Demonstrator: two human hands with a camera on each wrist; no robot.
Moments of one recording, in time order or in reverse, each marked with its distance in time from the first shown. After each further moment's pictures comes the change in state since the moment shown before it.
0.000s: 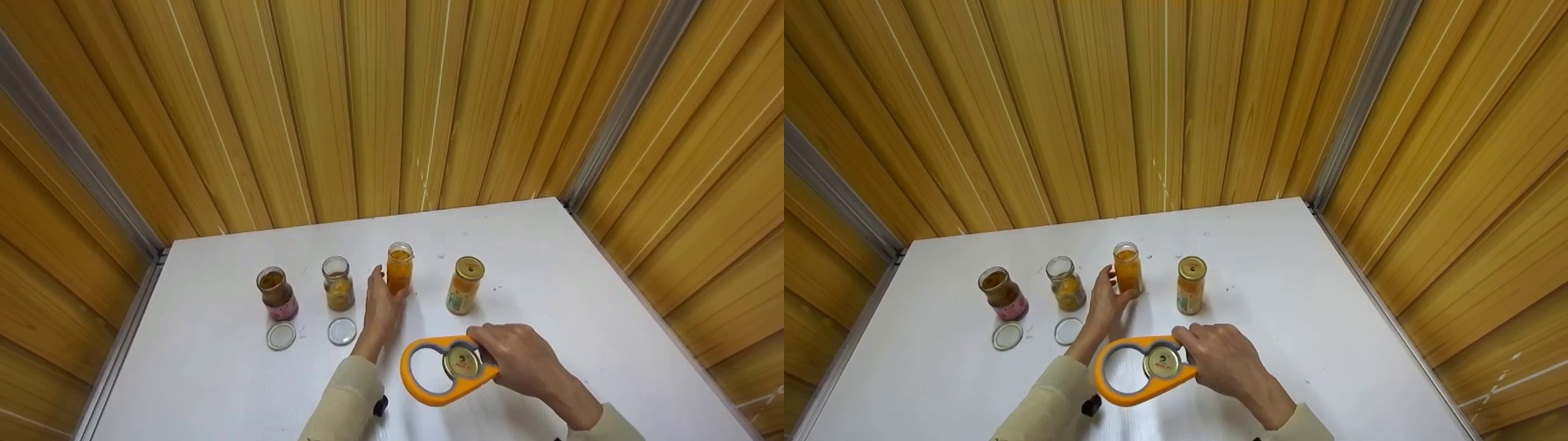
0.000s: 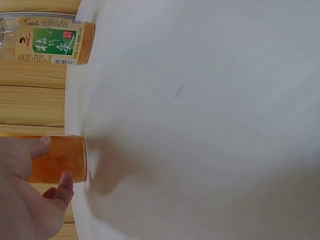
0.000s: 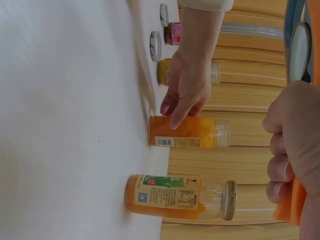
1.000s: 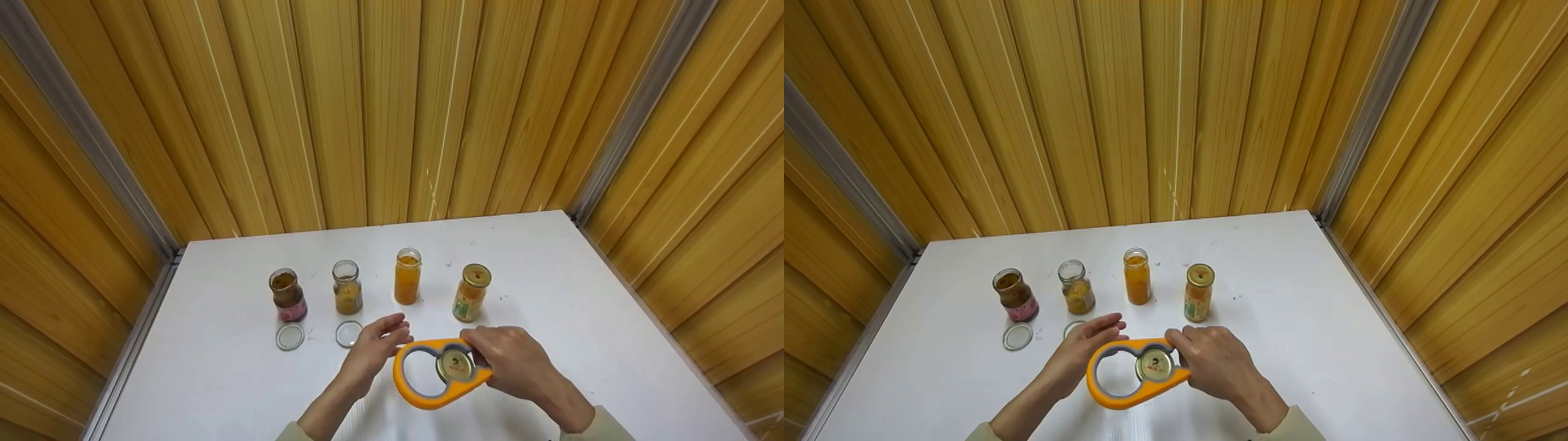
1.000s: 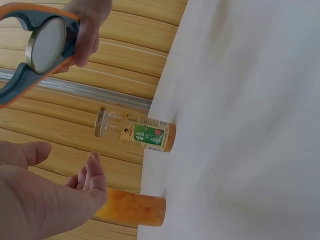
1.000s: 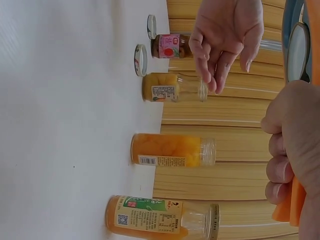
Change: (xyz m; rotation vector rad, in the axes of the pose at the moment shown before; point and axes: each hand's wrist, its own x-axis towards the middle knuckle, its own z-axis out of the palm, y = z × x) left_hand -0.099 0.049 -0.094 -0.505 -0.422 -0.315; right_hand 0.017 -0.015 -0.002 -0.006 0.019 -0.050
